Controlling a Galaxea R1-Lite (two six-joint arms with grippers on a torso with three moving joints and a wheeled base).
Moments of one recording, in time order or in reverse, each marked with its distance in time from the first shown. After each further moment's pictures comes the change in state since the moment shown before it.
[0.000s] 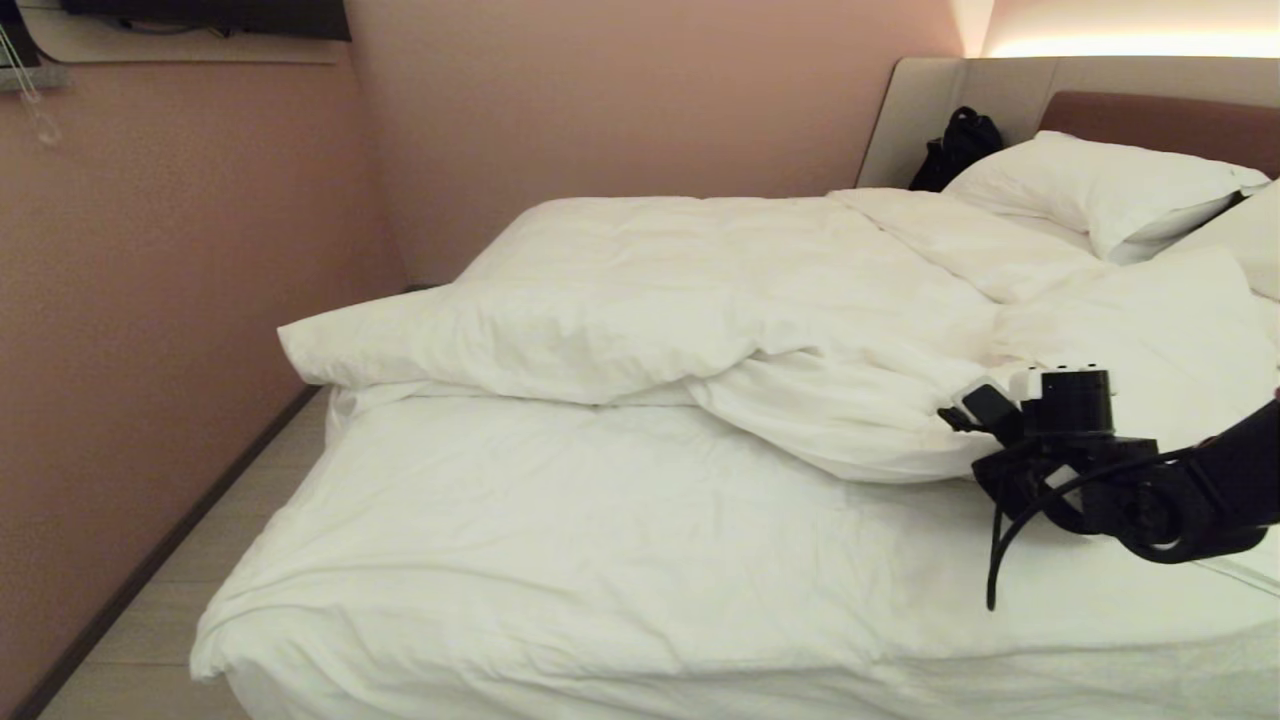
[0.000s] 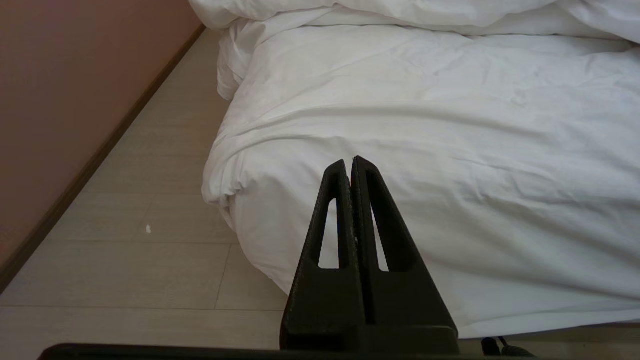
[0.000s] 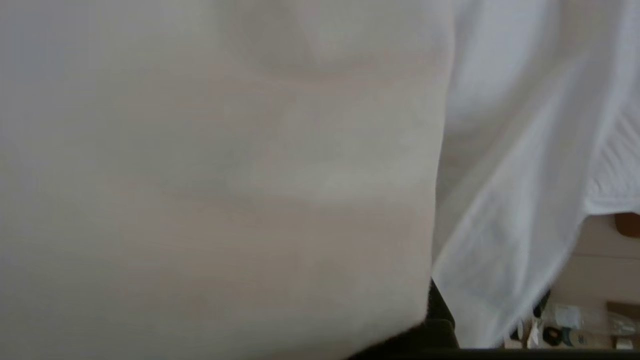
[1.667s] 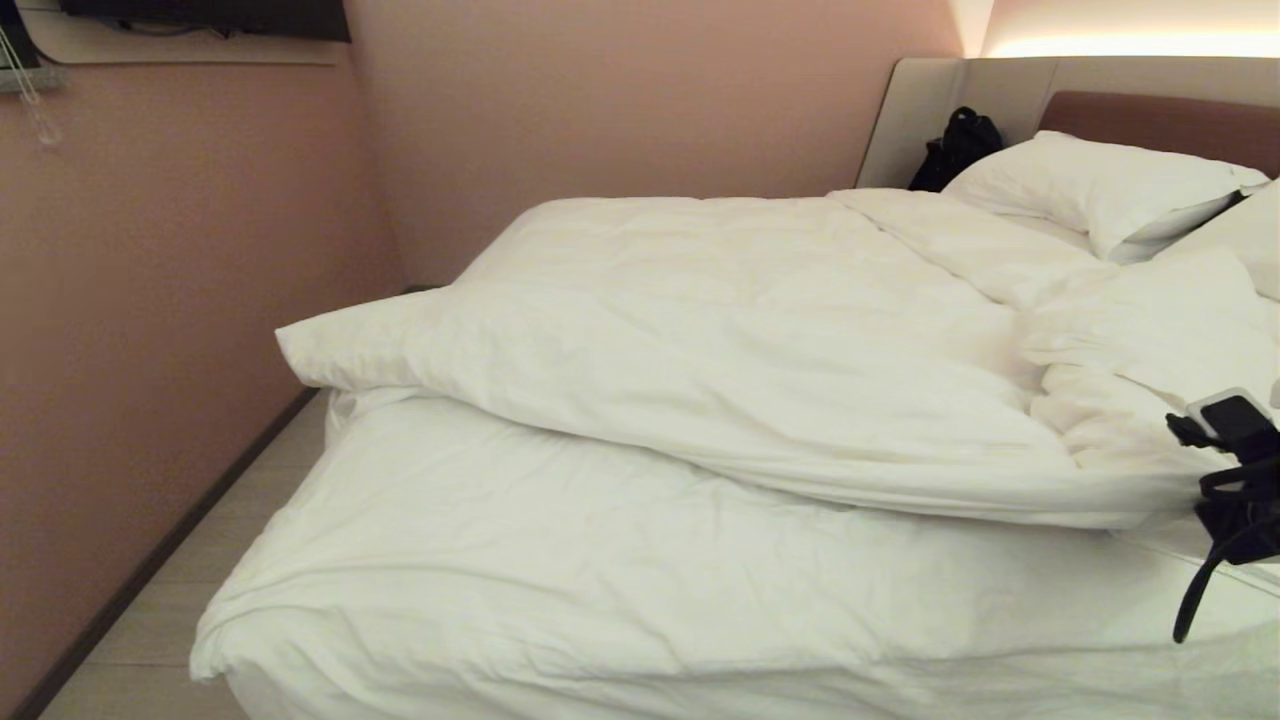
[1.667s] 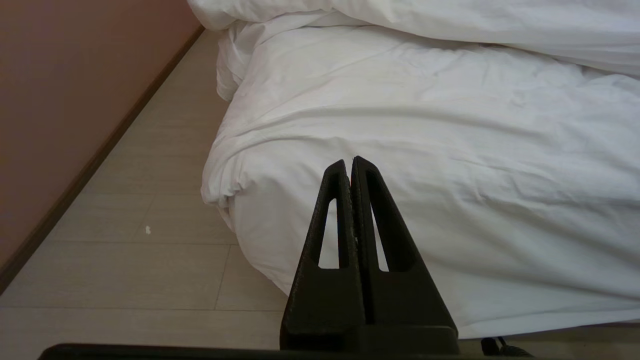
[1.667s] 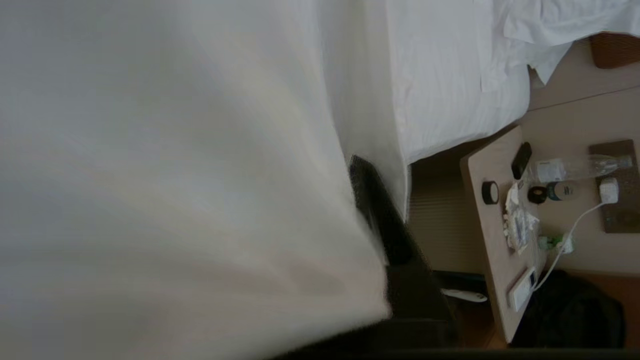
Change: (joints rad) left arm 0.000 0.000 0.000 0.000 0.000 0.000; right arm -0.389 -0.279 0.197 0.066 0.097 0.004
